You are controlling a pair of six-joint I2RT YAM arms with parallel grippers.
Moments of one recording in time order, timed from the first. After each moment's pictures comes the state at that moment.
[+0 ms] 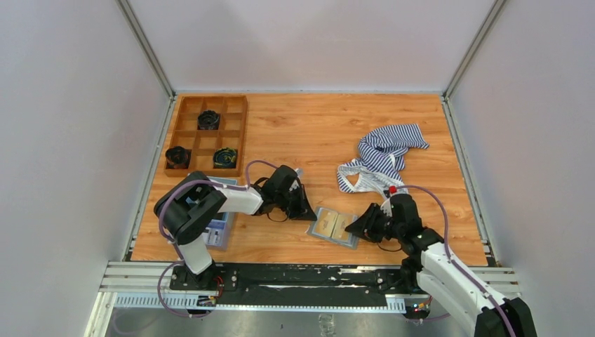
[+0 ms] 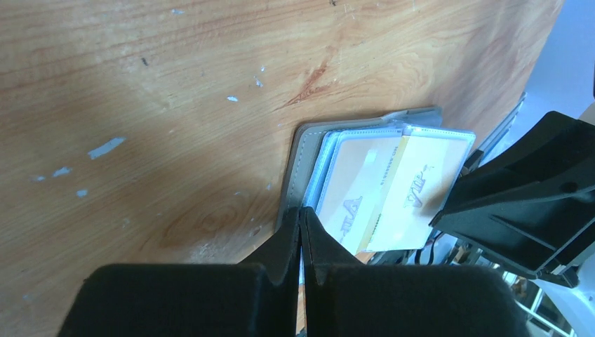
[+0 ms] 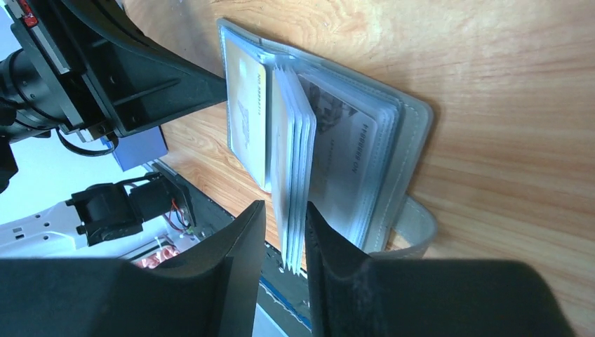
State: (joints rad) left arm -0.78 1.73 0.70 0.21 0.39 -0.97; right arm 0.37 0.67 0.15 -0.21 -0.48 0.93
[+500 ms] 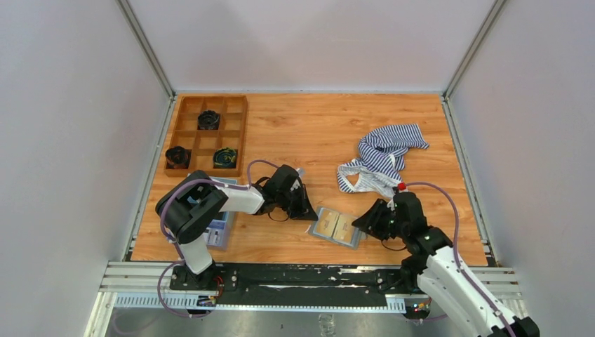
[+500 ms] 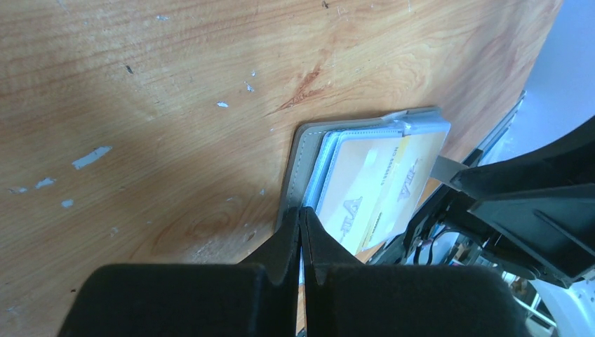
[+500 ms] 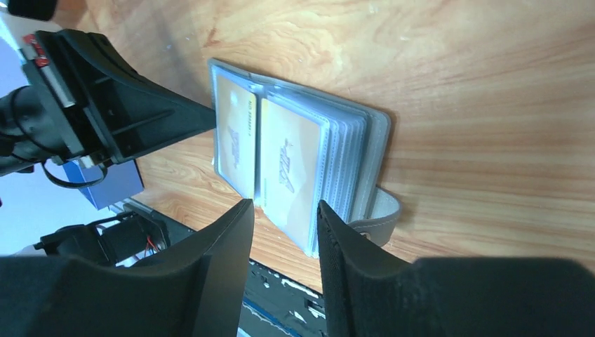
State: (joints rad) left arm -0.78 1.74 0.72 0.20 0.39 -0.97; right arm 0.39 0.58 0.25 -0.44 -0.30 0.90
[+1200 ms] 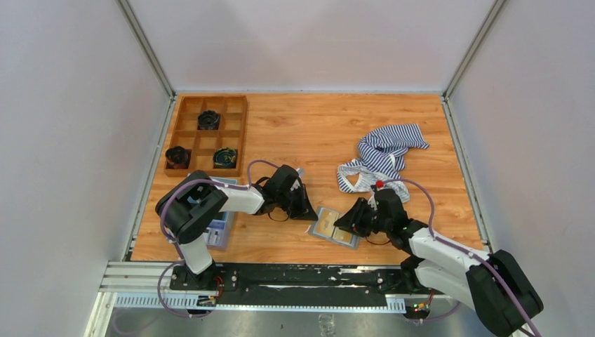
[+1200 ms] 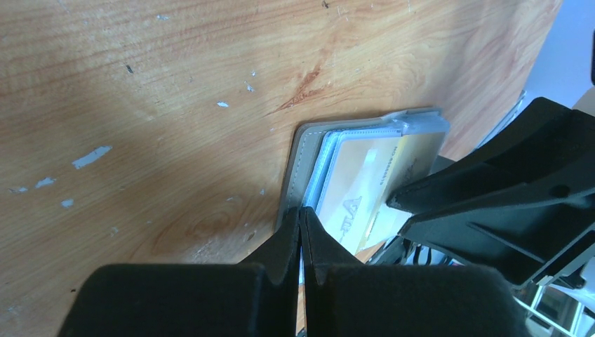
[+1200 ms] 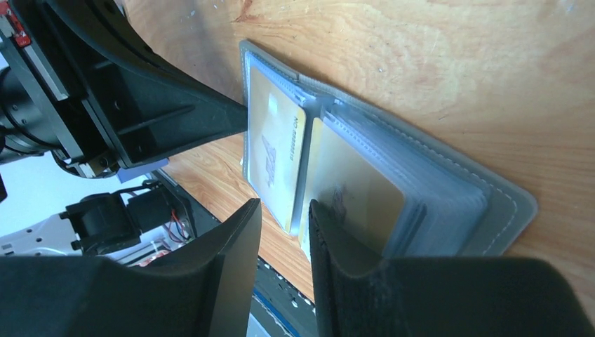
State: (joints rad) left arm -0.78 1.74 0.72 0.20 0.39 -0.97; right arm 0.52 0.95 0.18 0.09 -0.38 1.01
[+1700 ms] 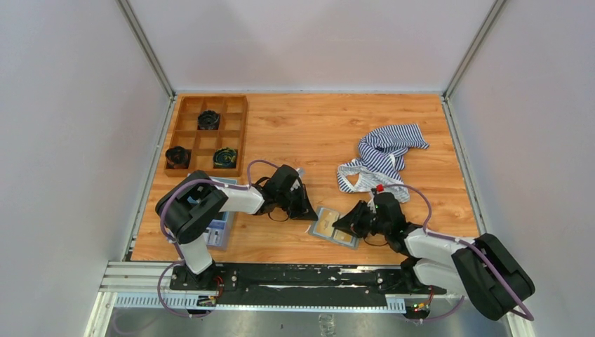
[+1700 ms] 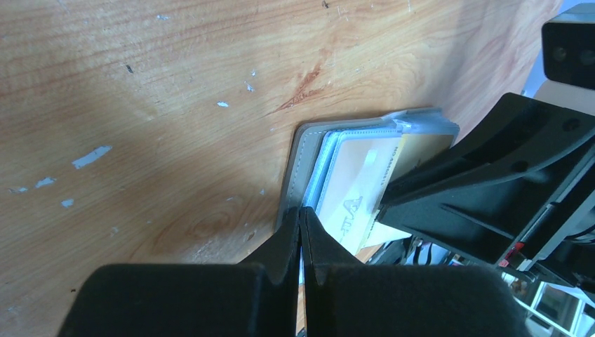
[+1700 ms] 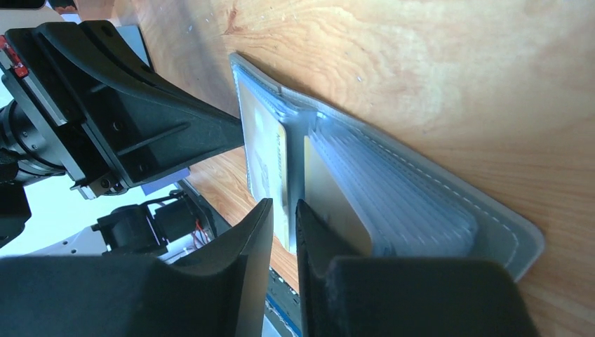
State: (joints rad) left arm -0.78 1.74 0.72 0.20 0.39 -0.97; right arm 0.52 1.11 0.12 0.35 -0.39 1.14
